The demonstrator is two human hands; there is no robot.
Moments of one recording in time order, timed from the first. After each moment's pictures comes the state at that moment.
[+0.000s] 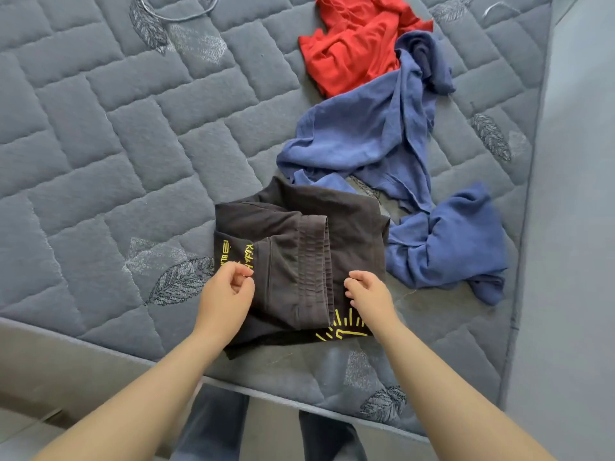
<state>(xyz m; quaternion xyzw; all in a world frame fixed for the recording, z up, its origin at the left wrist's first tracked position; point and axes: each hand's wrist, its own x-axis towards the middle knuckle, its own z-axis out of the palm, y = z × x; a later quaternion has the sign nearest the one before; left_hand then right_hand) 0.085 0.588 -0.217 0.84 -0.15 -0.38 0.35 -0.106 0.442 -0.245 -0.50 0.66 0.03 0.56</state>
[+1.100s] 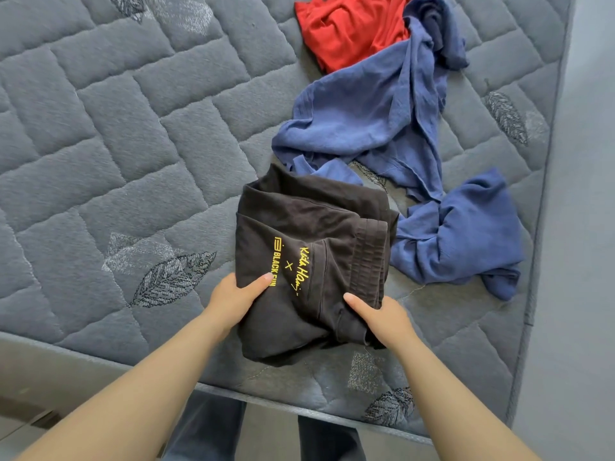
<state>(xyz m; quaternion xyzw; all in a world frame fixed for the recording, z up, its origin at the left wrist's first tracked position) 0.088 0.578 -0.270 0.78 -0.03 -0.54 0.30 -0.148 0.451 -0.274 -0.56 0.66 0.13 0.49</state>
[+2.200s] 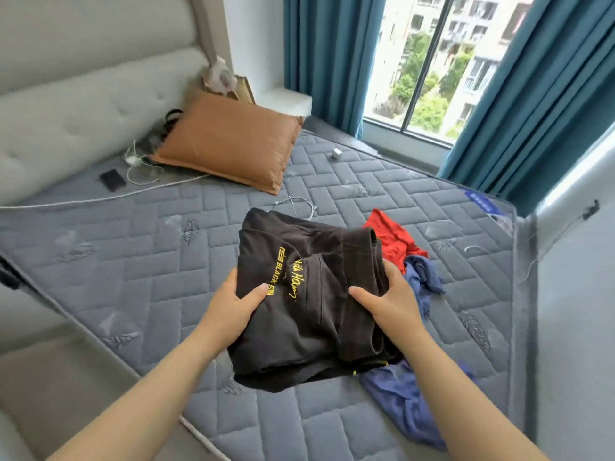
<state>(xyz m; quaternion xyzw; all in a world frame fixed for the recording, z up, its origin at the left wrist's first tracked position) 0.140 0.608 0.127 0.79 -0.18 -0.25 0.54 -0.014 0.396 0.111 -0.76 0.36 -0.20 0.51</state>
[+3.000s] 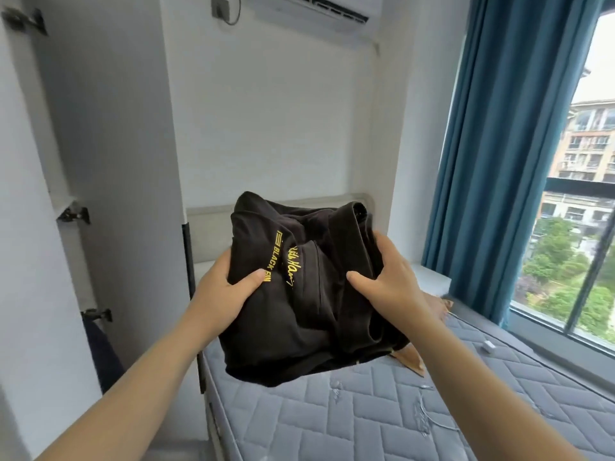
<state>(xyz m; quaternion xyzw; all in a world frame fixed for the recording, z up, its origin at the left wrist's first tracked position) 0.287 0.939 0.458 0.80 -0.15 0.14 0.57 0.246 0.688 0.465 -0.85 -0.07 -0.32 0.41</state>
